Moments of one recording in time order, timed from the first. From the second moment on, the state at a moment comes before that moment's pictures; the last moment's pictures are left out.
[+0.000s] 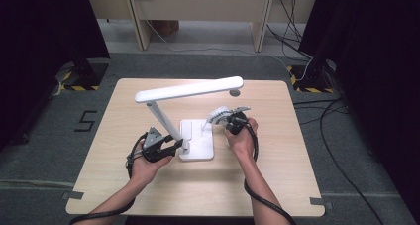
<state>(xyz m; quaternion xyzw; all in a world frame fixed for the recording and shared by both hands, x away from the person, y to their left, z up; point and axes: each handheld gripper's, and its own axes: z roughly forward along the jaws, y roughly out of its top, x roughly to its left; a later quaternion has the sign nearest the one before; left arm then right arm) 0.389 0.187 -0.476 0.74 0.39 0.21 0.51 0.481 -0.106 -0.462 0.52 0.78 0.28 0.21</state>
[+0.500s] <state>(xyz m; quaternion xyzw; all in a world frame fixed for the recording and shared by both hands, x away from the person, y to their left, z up) 0.389 0.187 -0.474 0.73 0.39 0.22 0.51 0.468 -0.170 -0.452 0.56 0.75 0.26 0.25</state>
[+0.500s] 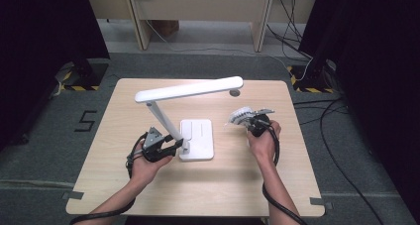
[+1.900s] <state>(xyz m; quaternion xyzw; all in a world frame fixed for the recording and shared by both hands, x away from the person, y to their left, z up) 0.388 0.187 -0.474 0.73 0.39 0.22 0.52 0.452 -0.169 -0.485 0.53 0.78 0.27 0.21</state>
